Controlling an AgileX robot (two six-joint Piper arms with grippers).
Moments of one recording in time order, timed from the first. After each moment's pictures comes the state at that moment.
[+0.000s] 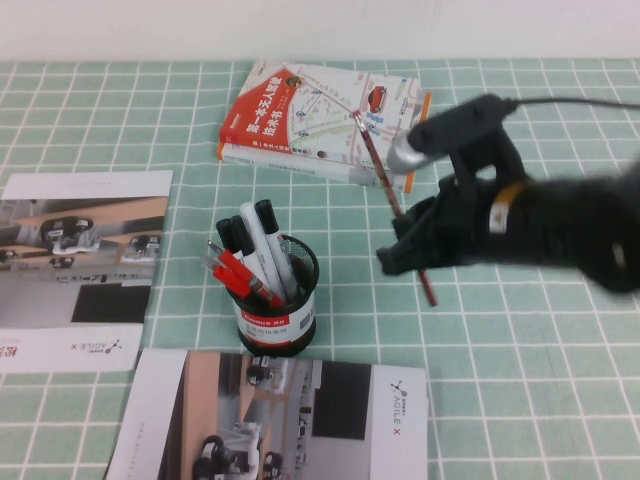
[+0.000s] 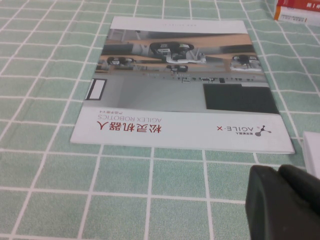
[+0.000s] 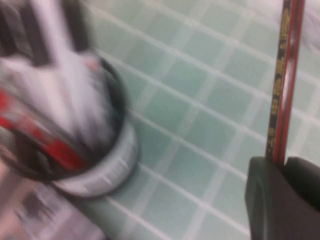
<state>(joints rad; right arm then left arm) 0.62 1.53 -1.06 0.04 0.29 0.00 -0.01 -0.01 0.02 -0.03 0.38 0.01</state>
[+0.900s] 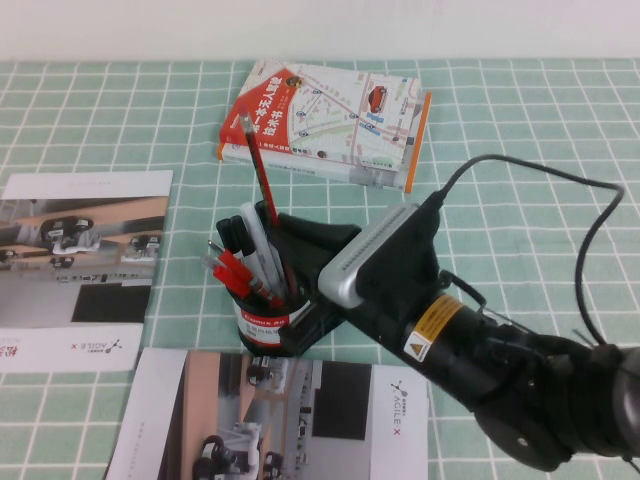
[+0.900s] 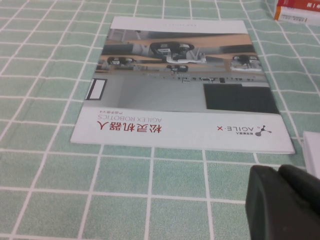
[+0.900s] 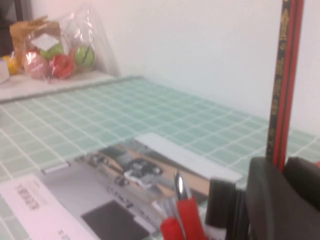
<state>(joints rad) 0.84 1.74 -0.77 -0.08 -0.97 0.00 -0.01 -0.01 0.02 -0.03 0.38 0.01</state>
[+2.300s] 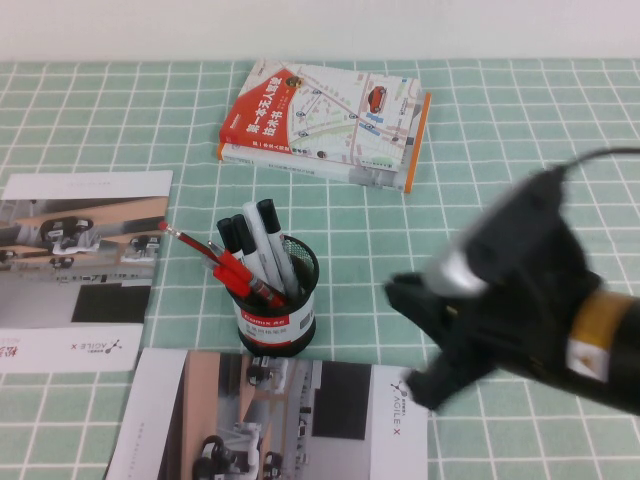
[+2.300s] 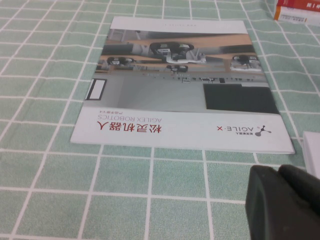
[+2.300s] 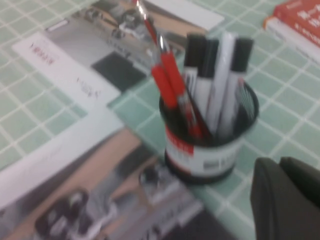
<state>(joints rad) 0.84 1.19 -0.75 -0.03 0.10 0.03 -0.01 -0.01 0.02 -0.03 0.38 0.01</state>
